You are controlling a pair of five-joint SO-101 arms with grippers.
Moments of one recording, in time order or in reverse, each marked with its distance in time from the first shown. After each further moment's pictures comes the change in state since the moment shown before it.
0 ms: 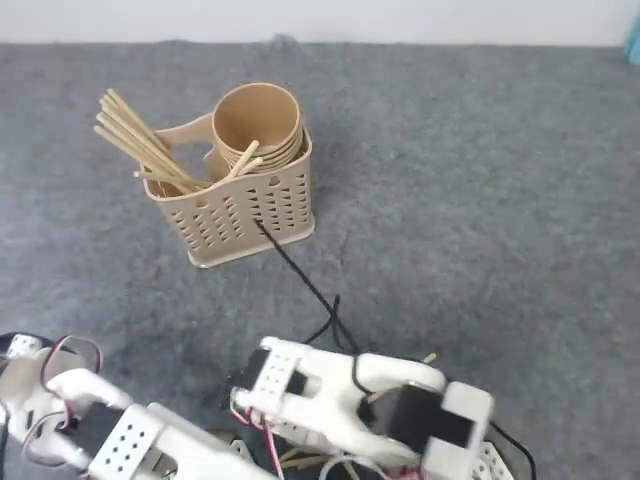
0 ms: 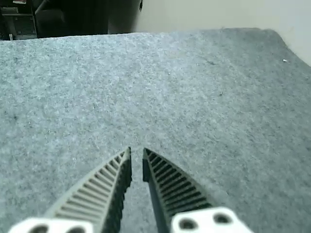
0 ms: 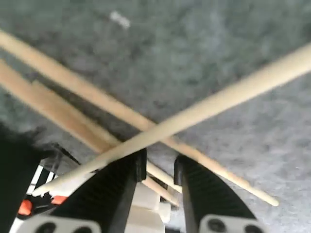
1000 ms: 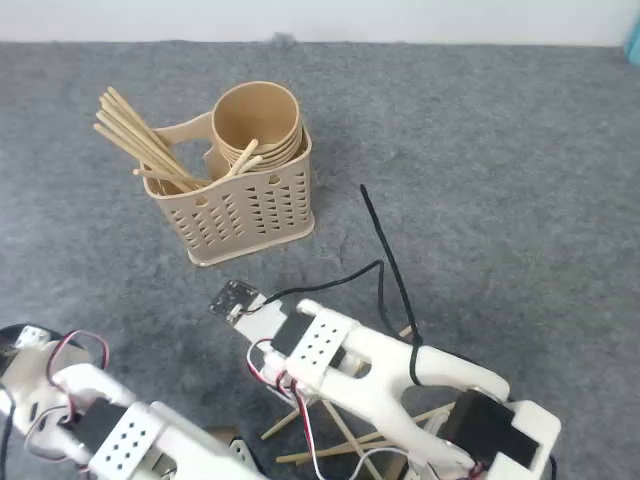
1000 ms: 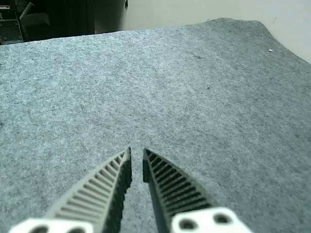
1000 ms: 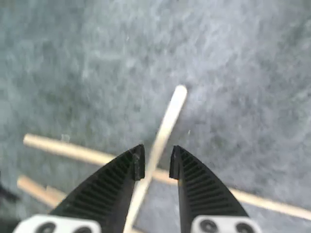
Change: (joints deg) left arm 3.1 0.4 0.0 -0.2 -1.8; right arm 8.9 -20.3 8.2 -20.6 -17.3
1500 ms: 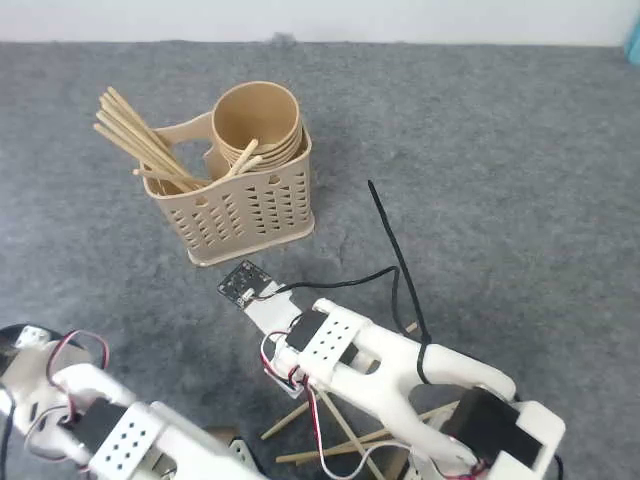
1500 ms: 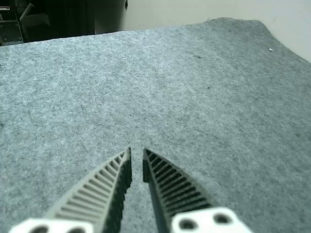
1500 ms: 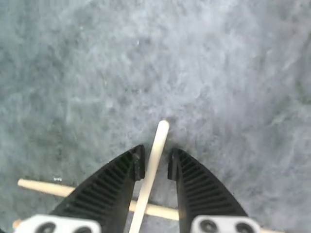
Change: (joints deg) left arm 0.0 0.0 0.0 0.0 -0.3; right arm 3.4 -0.4 3.4 -10.0 -1.4
